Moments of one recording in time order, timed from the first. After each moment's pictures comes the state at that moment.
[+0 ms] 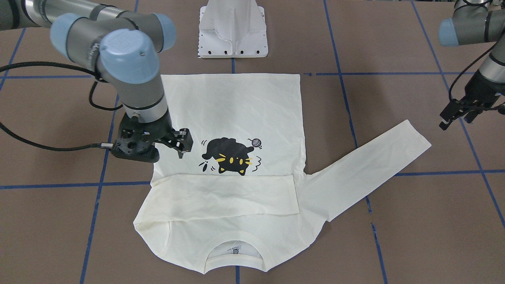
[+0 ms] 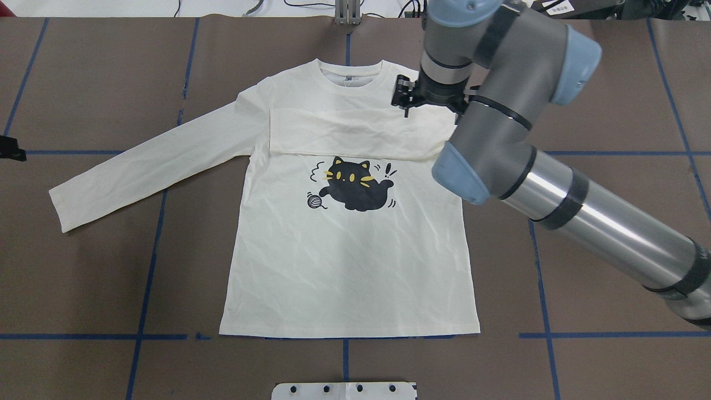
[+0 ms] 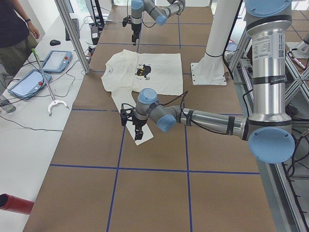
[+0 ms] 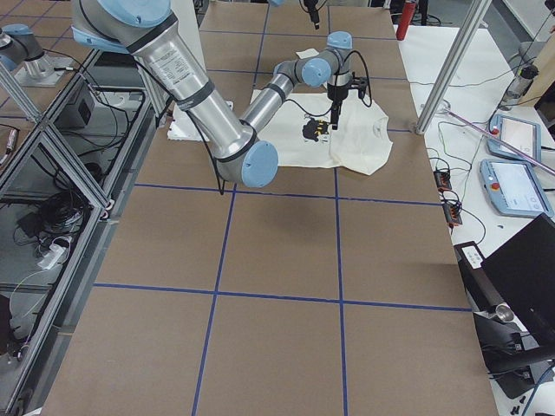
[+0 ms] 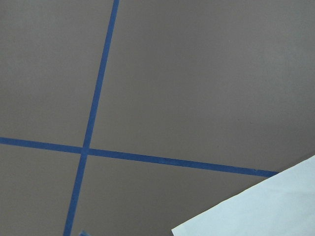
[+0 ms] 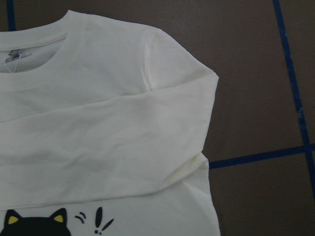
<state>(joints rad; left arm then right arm) -1.04 -1.46 -1.78 -2.16 -2.01 -1.11 0.82 -0.88 1.67 -1.76 1.98 1.08</state>
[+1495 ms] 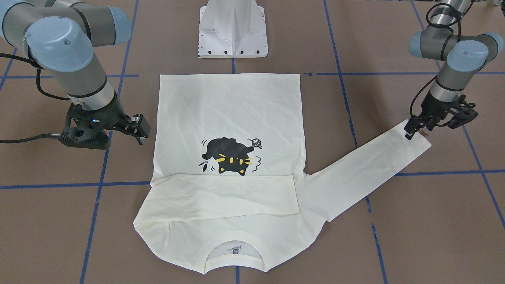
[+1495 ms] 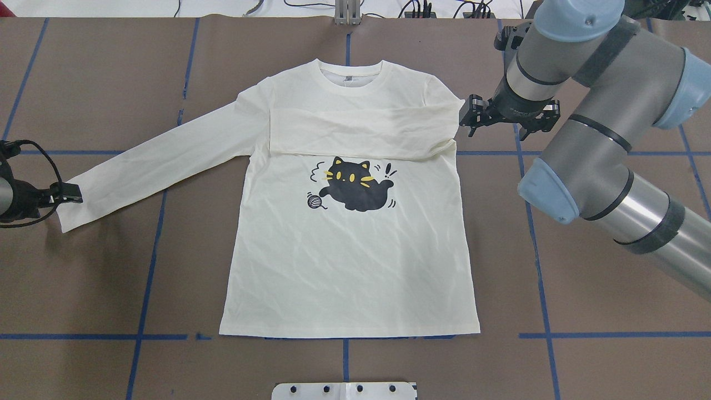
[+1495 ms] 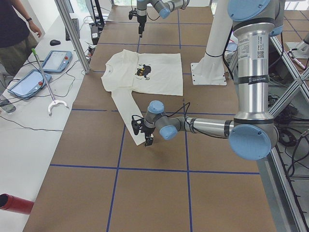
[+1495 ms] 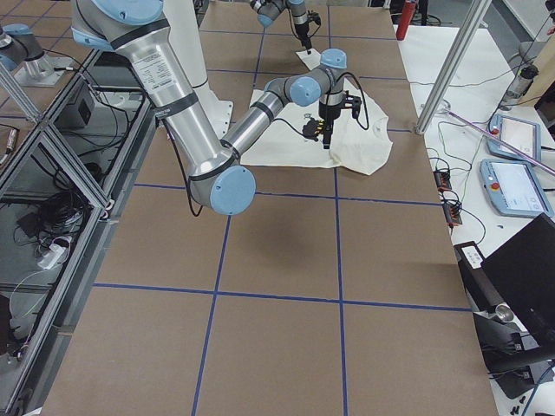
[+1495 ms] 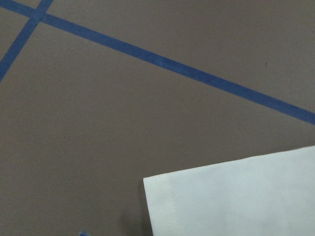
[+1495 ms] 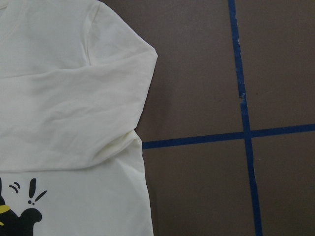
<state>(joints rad) -0.84 -1.48 -1.60 -2.35 -1.87 -1.32 0.86 -1.03 1.80 -1.76 2.04 1.00</state>
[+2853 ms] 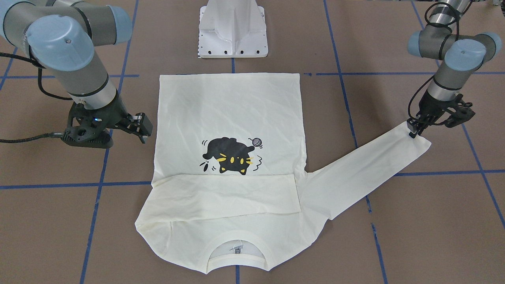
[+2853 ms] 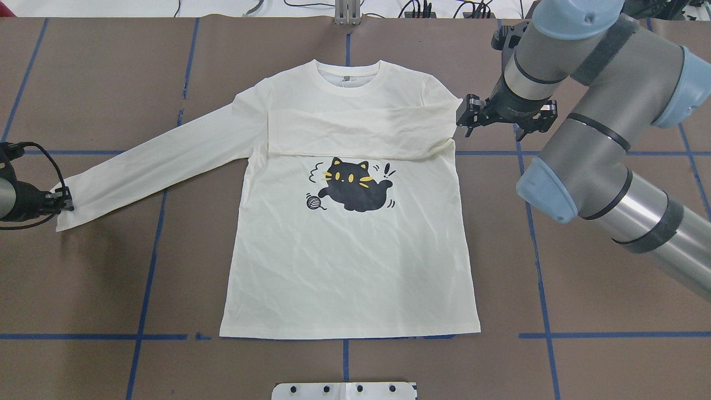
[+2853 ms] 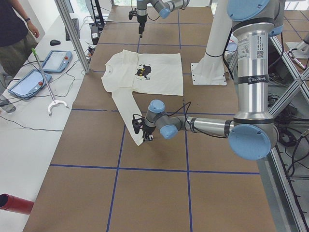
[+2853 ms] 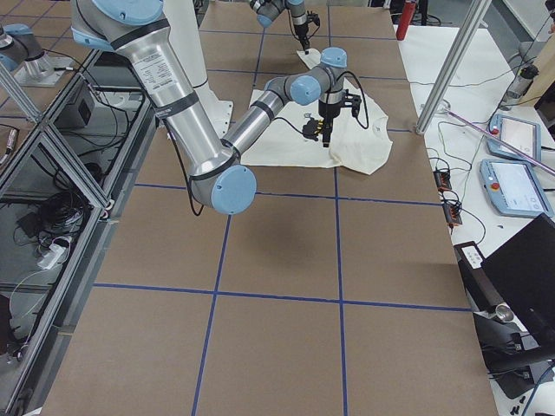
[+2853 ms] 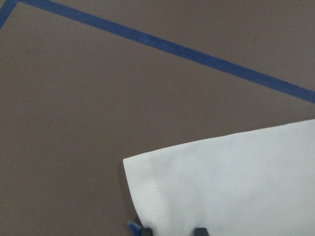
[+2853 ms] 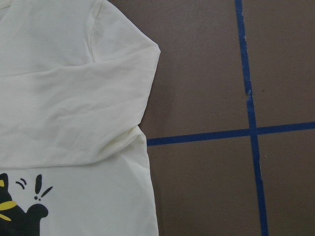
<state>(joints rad) -0.83 -1.48 -1.61 -2.35 -1.87 -1.32 0.86 -1.02 1.80 -1.76 2.06 1.00</state>
